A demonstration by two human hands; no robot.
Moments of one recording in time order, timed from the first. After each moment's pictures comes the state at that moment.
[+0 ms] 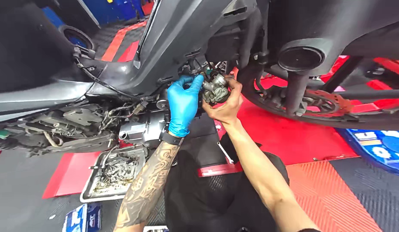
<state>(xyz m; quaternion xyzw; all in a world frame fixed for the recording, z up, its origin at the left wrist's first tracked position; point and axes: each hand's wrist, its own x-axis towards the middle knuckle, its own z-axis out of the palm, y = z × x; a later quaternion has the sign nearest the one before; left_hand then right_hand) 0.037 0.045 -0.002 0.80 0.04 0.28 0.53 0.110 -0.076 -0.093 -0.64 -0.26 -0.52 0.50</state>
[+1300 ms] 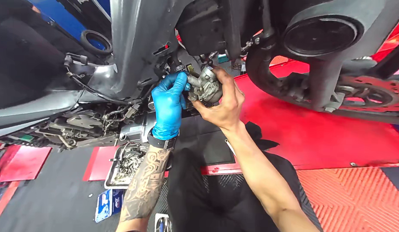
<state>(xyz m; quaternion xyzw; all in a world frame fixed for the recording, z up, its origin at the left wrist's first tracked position) 0.047 0.044 -0.008 0.74 -0.01 0.25 0.63 0.098 -0.080 -0.077 -0.64 -0.25 -0.48 0.54</state>
